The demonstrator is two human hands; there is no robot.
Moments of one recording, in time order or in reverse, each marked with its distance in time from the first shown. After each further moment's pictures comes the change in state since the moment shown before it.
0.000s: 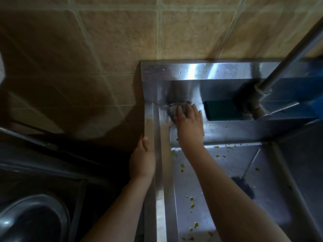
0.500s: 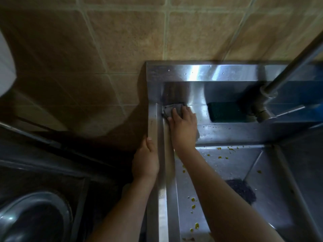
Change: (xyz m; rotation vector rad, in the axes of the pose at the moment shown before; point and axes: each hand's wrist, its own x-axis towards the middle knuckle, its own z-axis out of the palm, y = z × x) left_hand 0.001 0.000 0.001 0.062 0.000 -0.024; right_hand -0.002 -0.025 0.012 0.217 0.173 0.012
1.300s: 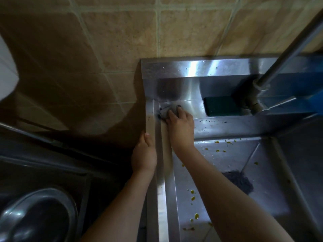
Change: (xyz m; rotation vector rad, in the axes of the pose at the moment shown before) left_hand 0.001 -0.003 0.000 0.005 0.003 0.005; right_hand -0.016 -0.003 -0.005 -0.094 0.002 -0.063
